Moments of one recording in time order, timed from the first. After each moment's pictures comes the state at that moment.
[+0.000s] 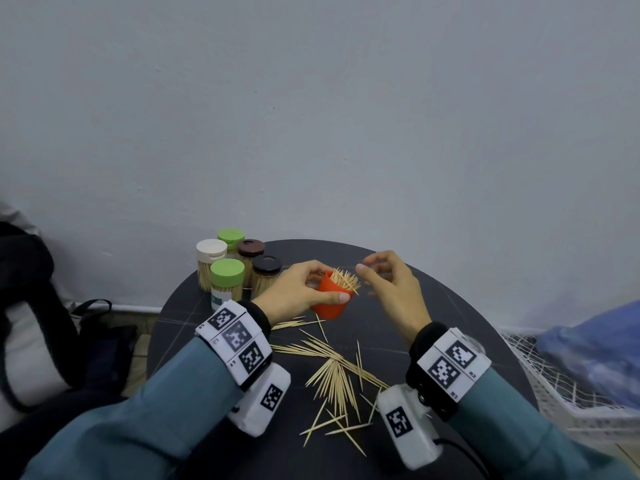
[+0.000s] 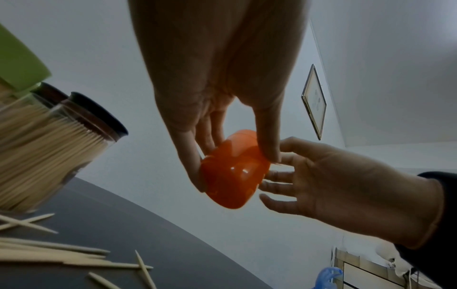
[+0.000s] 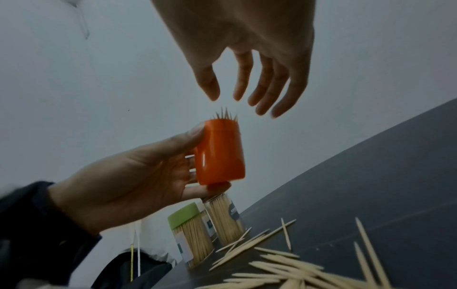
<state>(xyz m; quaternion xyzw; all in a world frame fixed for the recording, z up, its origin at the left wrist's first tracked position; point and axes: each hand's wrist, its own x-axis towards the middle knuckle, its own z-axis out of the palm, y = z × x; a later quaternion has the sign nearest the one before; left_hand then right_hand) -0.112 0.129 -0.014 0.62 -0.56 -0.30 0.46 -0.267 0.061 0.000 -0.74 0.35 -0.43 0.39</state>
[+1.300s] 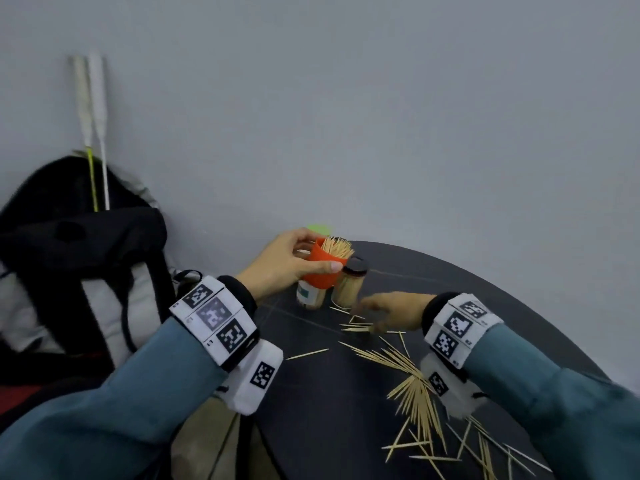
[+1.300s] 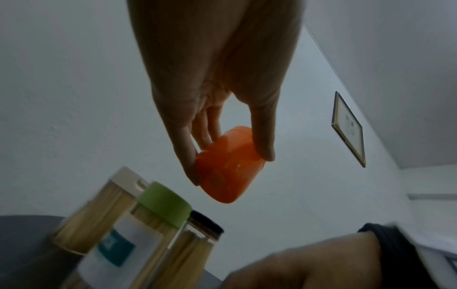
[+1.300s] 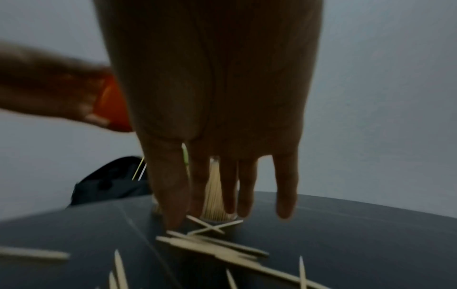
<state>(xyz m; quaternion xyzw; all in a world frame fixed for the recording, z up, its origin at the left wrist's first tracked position) -0.022 0.207 0.001 0.66 -0.44 -0.24 0.56 -0.165 0.062 0.000 -0.95 0.23 0.22 0.05</state>
